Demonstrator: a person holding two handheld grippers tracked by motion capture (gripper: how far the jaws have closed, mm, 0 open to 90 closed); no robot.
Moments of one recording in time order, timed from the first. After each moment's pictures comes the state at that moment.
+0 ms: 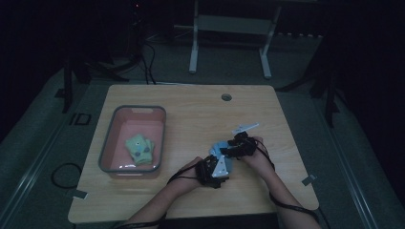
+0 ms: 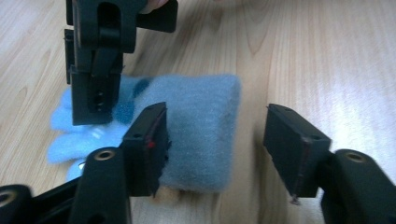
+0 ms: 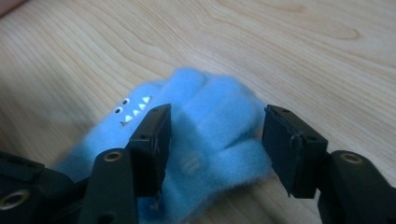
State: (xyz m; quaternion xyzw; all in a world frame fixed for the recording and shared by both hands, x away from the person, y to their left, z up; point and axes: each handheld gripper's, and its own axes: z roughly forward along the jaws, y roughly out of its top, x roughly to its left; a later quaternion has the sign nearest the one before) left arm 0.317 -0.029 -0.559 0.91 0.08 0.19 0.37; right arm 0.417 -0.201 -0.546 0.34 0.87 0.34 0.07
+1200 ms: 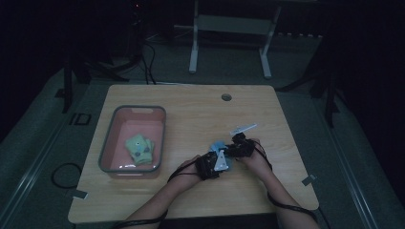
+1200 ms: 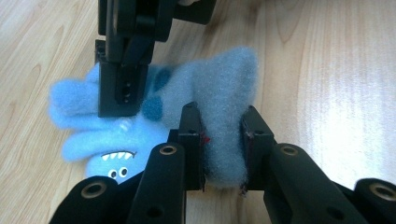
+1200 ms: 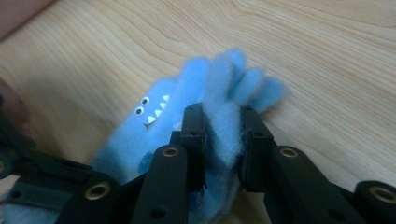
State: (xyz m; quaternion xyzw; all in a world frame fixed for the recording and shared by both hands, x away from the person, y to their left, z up) left arm 0.327 -0.026 -0.550 0.91 0.11 0.18 0.35; right arm 0.414 -0.195 -0.546 0.34 0.87 0.35 0.02
